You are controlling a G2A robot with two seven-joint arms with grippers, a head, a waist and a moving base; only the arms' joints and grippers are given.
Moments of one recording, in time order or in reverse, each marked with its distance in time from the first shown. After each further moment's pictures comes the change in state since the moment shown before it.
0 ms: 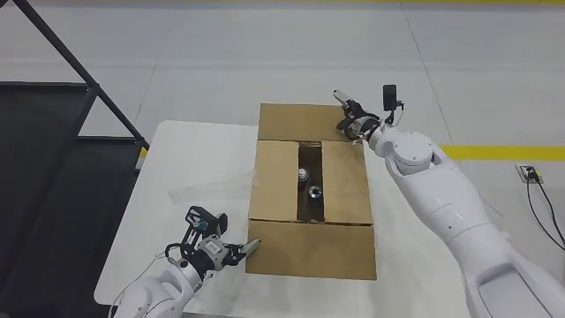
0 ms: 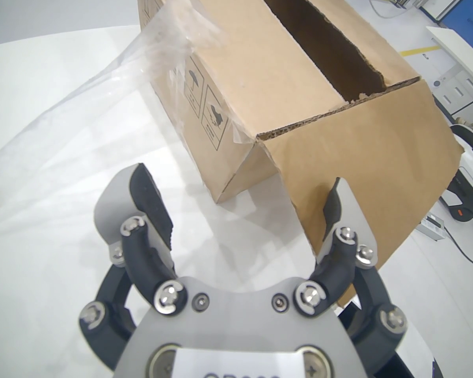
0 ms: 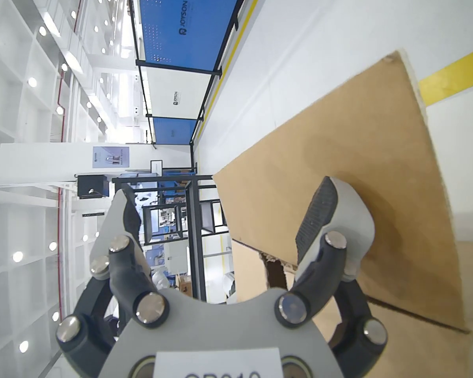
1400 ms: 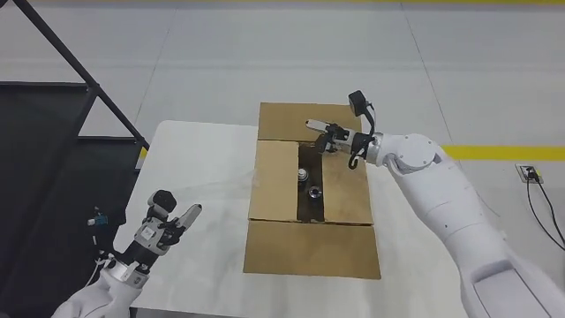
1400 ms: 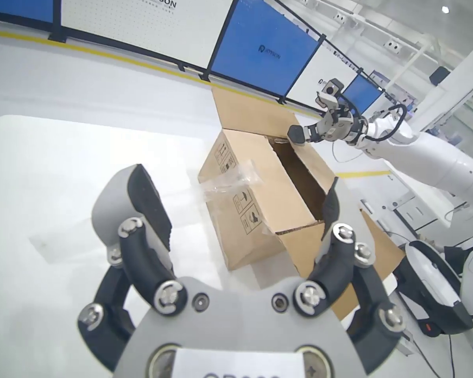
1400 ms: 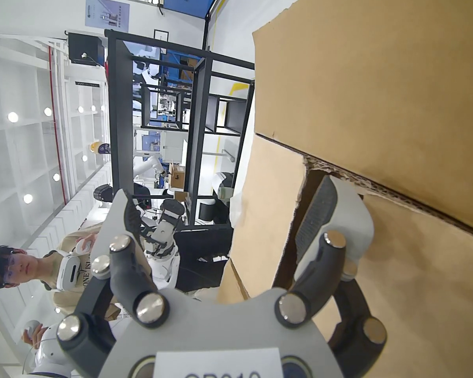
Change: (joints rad) left arm 0.126 0.026 -0.286 -0.150 -0.378 -0.018 0.154; right arm -0.003 -0.017 0.079 0.028 -0.109 -0.254 0.542
